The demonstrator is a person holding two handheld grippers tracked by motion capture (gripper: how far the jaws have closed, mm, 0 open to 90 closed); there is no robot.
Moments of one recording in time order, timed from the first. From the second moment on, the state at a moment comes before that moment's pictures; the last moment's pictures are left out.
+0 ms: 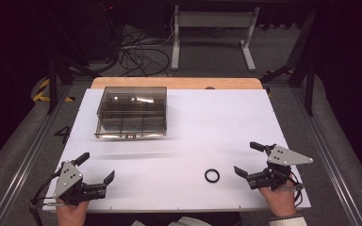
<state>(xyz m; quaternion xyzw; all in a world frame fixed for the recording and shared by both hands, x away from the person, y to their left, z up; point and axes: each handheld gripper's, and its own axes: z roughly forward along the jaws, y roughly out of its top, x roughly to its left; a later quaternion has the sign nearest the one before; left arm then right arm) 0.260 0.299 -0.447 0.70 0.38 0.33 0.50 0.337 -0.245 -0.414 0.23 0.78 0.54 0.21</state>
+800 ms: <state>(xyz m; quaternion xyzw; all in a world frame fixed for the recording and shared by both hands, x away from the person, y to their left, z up) 0.260 0.299 -0.446 0.70 0.38 0.34 0.50 0.354 -0.216 -0.399 0.23 0.80 0.53 0.18</state>
